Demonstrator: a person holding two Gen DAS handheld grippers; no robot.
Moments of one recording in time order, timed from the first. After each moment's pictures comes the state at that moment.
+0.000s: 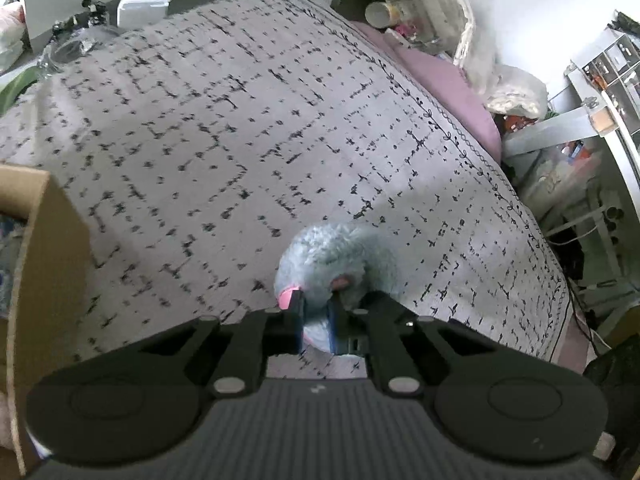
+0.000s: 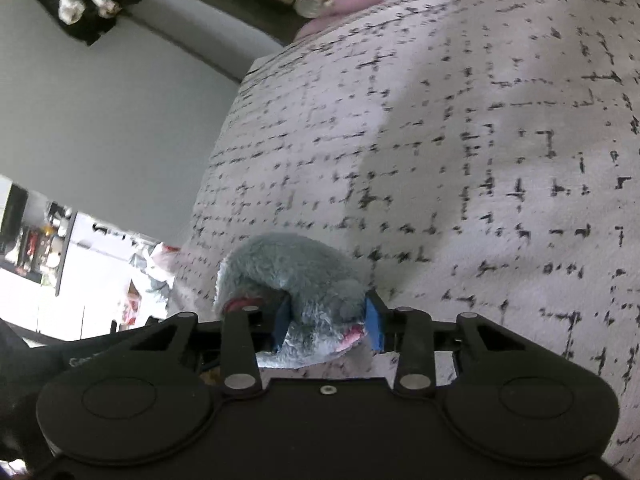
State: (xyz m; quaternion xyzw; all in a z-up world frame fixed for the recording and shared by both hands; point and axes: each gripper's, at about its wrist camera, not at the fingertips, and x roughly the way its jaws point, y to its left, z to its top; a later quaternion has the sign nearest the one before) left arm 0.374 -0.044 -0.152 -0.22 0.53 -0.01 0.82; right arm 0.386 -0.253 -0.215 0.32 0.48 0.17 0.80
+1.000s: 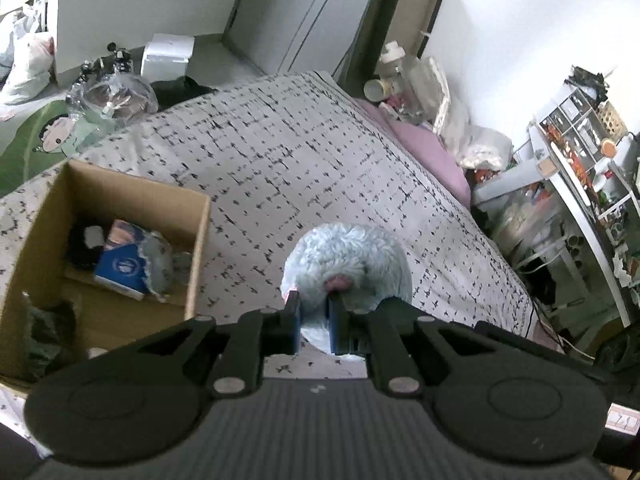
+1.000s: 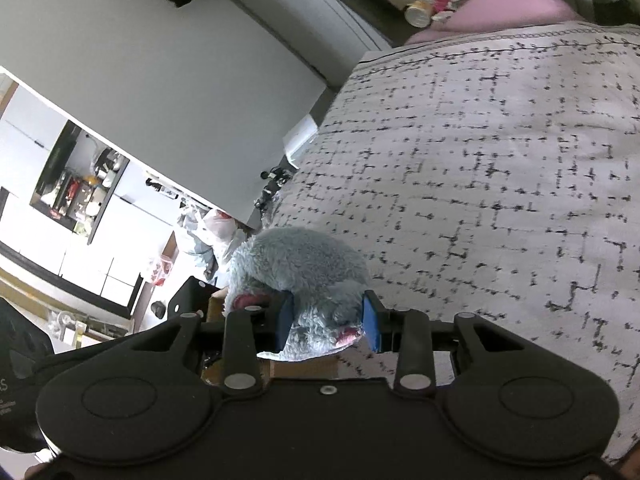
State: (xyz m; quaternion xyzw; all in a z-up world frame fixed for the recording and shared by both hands) left arm 0.266 0.033 -0.072 -0.24 0.45 -0.01 0.86; right arm 0.305 -0.184 -0.124 0.28 0.46 0.24 0.81
